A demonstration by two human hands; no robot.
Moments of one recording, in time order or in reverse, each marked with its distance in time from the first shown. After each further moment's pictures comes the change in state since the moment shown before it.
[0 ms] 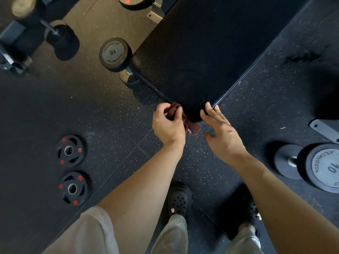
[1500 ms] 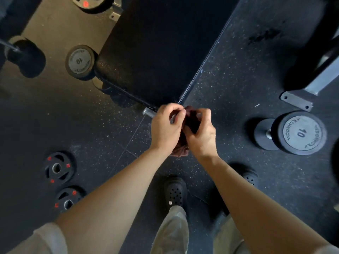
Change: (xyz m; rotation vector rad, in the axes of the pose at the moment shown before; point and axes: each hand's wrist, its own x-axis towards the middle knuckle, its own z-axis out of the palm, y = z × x) left_hand -0.041 0.025 -0.012 0.182 -0.664 0.357; right_hand -0.035 -0.001 0.016 0.453 0.418 0.253
